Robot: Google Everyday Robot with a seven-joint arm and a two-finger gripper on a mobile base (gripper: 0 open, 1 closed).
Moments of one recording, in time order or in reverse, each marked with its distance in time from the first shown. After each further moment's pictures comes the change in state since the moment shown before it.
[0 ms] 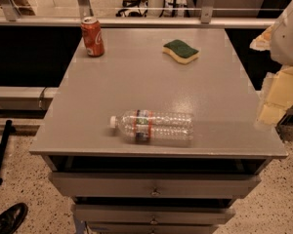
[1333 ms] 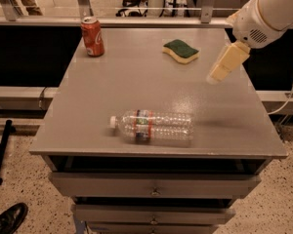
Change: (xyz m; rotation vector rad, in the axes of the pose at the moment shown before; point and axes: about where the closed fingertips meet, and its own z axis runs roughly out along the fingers) arm -0.050 -0.135 0.065 0.180 -0.279 0.119
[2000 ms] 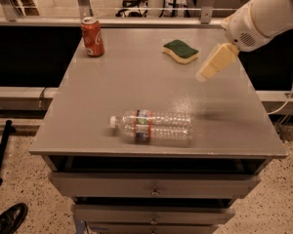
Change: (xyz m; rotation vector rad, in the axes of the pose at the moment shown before) arm -0.011 -0.006 0.026 0.001 -0.093 0.076
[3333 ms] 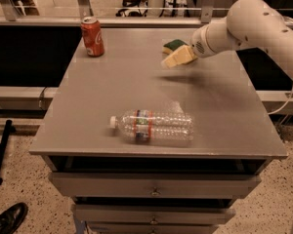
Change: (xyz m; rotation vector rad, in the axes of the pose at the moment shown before) arm -0.018 -0.071 0.143 0.086 -0.180 0.329
